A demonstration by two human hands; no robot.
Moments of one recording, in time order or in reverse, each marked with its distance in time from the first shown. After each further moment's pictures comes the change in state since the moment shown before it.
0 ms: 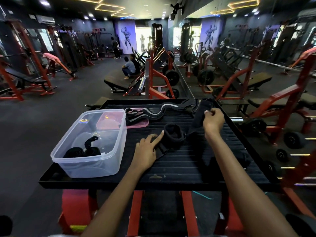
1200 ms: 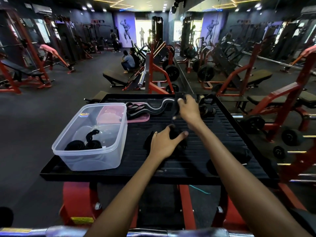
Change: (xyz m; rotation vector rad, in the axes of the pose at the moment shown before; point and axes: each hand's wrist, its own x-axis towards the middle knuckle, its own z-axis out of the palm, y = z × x) left_hand 0.012 0.066 -0.025 -0.577 -0.072 -0.290; right_hand -0.051 -0.038 0.037 -0.149 -0.482 -0.268
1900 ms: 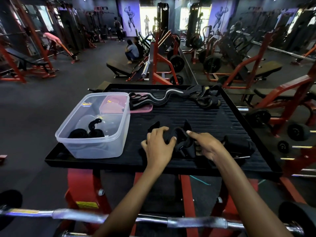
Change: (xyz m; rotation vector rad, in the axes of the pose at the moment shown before) left_hand -0.050 -0.014 0.004 0.092 0.262 -0.065; right_hand -0.069 0.090 -0.033 0.241 -0.351 0.612
